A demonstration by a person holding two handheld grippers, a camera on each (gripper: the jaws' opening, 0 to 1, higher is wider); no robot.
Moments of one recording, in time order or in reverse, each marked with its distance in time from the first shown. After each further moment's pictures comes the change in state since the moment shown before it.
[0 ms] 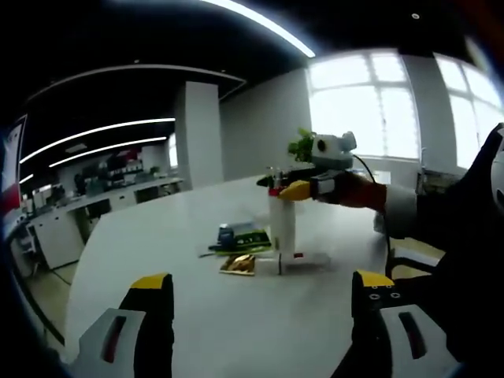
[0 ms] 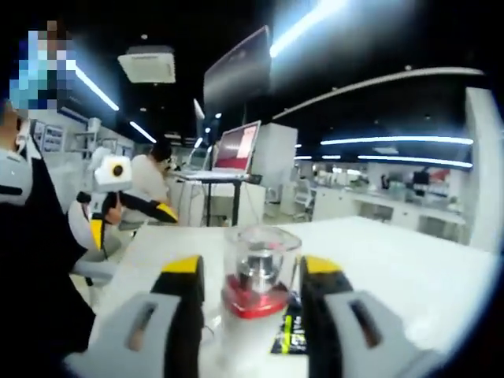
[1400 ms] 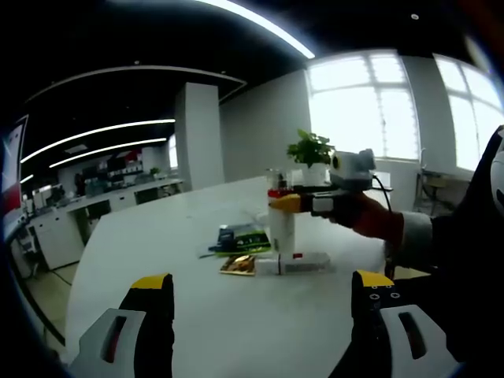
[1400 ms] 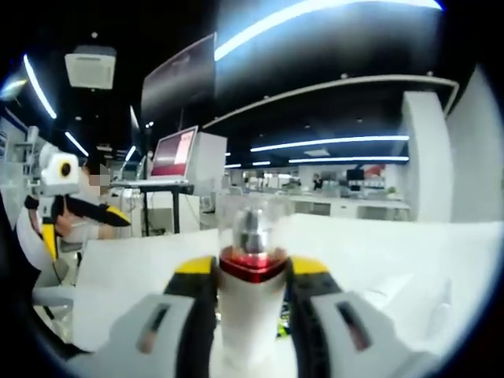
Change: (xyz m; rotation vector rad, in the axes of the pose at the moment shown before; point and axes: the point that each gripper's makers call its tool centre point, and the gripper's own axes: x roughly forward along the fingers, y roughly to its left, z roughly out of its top) left arm -0.004 0.000 0.000 -0.001 -0.007 -0.001; right arm -0.009 0.004 -0.022 0.041 -0.031 -0.342
